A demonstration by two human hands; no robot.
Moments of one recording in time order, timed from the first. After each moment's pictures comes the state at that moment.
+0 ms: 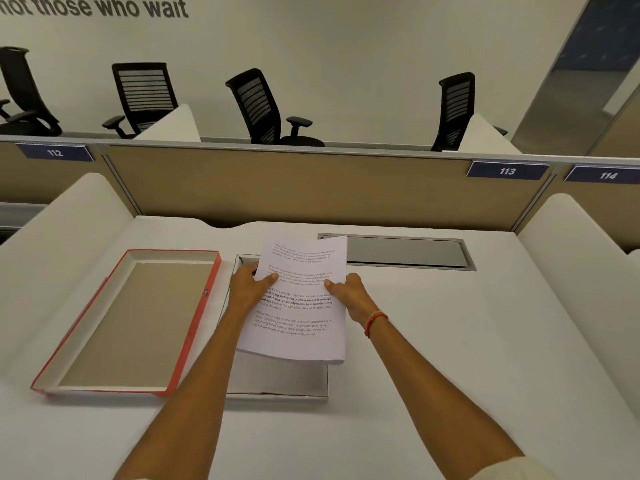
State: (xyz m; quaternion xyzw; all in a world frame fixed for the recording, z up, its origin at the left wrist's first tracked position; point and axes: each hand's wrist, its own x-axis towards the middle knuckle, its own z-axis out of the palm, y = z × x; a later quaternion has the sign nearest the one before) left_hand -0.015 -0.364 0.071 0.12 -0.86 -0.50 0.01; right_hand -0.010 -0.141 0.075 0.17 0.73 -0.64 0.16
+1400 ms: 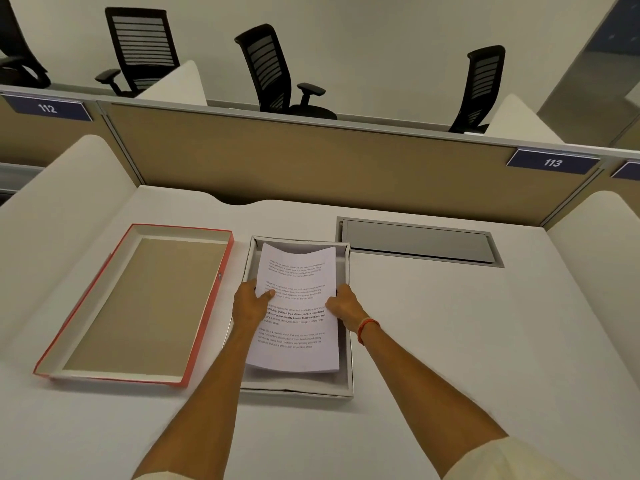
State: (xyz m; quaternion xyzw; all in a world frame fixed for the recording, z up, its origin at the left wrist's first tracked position) left_hand -0.008 -0.409 -0.008 0.23 -0.85 -0.47 -0.04; right_hand -0.021 -0.207 0.012 0.13 0.82 -0.50 0.24
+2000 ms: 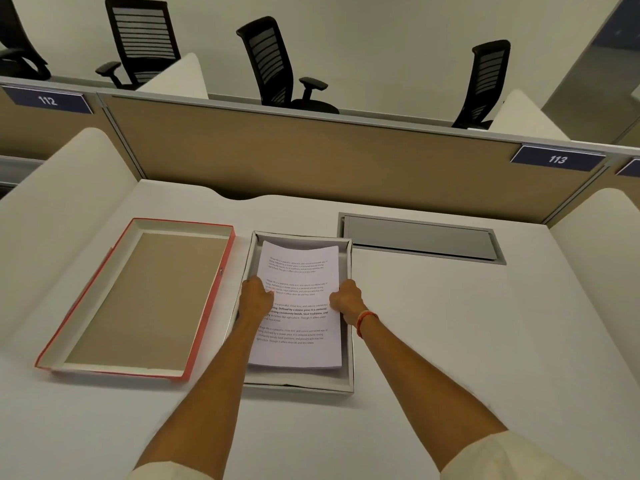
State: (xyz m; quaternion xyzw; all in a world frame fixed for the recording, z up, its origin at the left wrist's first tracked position) left_hand -0.018 -0.403 -0.007 0.22 -0.89 -0.40 -0.09; right_hand -0.025 -0.211 0.012 0.20 0.83 -0.48 0.21
